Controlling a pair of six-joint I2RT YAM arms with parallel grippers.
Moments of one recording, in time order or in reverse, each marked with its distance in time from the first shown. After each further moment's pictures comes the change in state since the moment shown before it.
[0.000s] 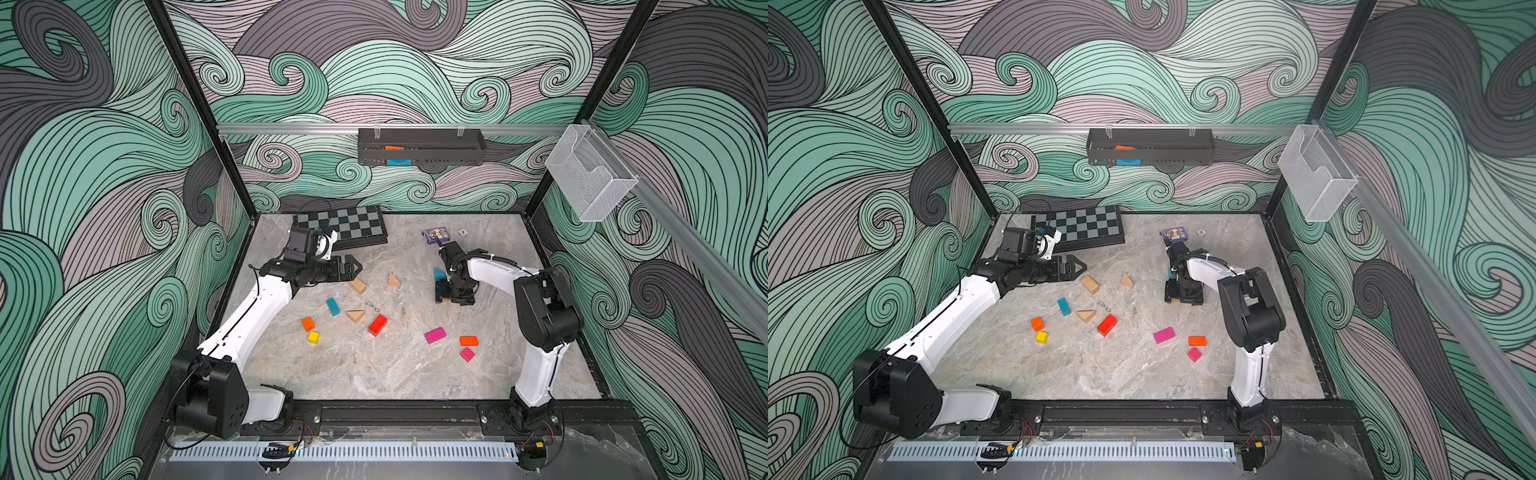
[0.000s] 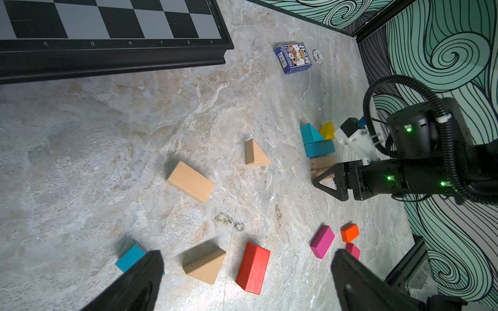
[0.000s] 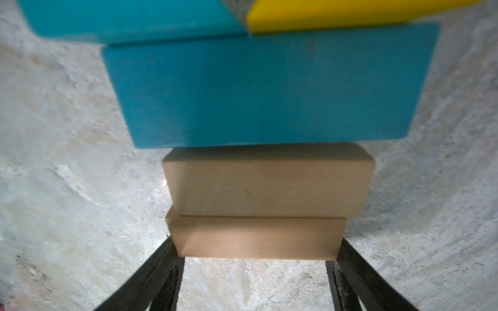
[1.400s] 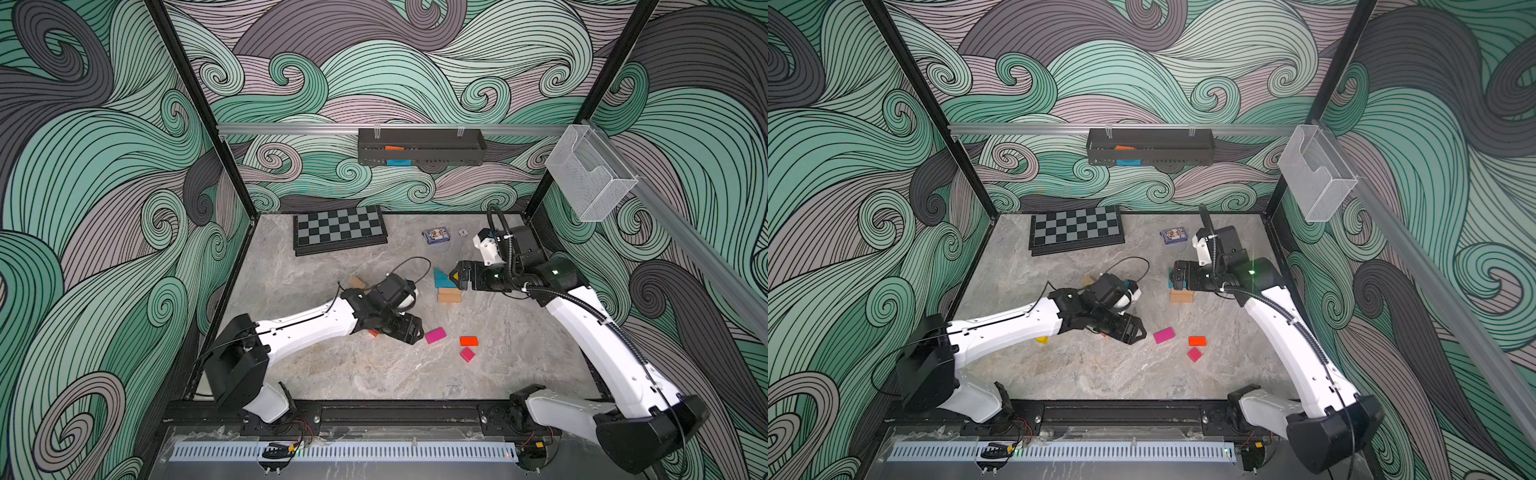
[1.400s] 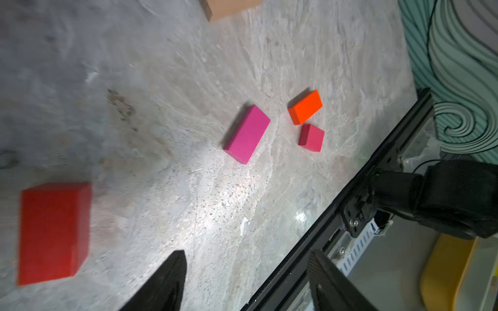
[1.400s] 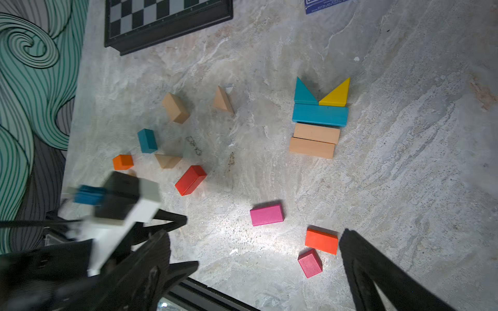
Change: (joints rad) left arm -0.733 0.244 -0.015 0.044 -0.165 -0.225; right arm 0.003 -0.759 0.043 -0.210 -0.183 -0.084
